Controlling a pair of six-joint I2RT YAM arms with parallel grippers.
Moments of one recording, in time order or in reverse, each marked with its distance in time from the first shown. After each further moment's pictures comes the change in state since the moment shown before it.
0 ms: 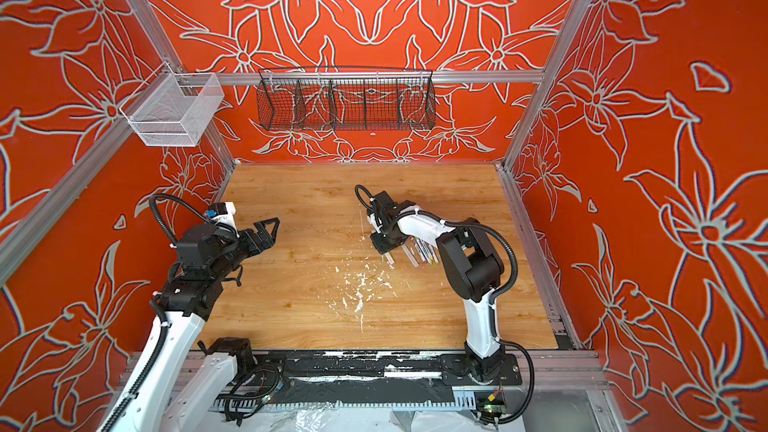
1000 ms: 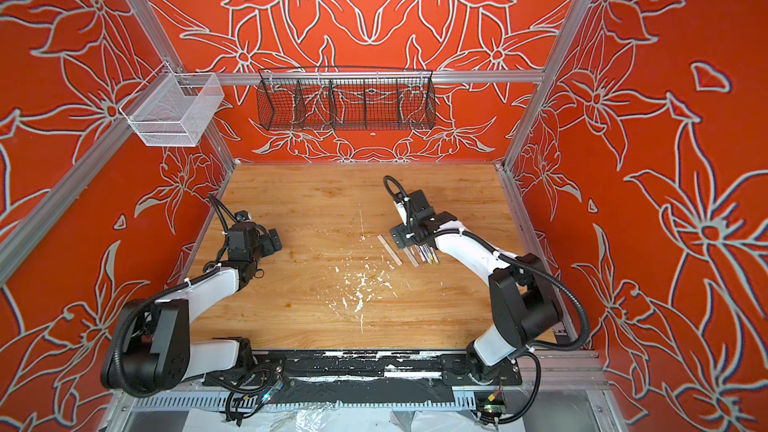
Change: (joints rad) left arm 0.000 0.571 -0.222 0.567 -0.409 0.236; right arm -0.169 -0.470 -0.395 0.341 0.221 -0.135
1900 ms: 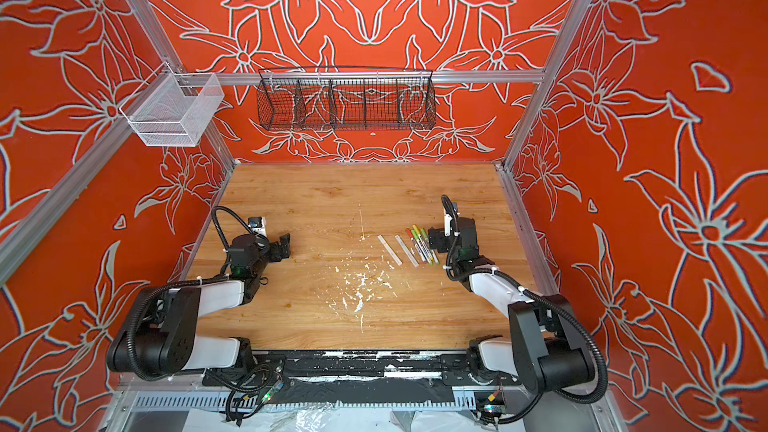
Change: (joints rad) left arm -0.013 0.059 -0.158 0.417 0.200 0.150; right arm -0.228 -0.226 -0.537 0.640 0.026 0.065
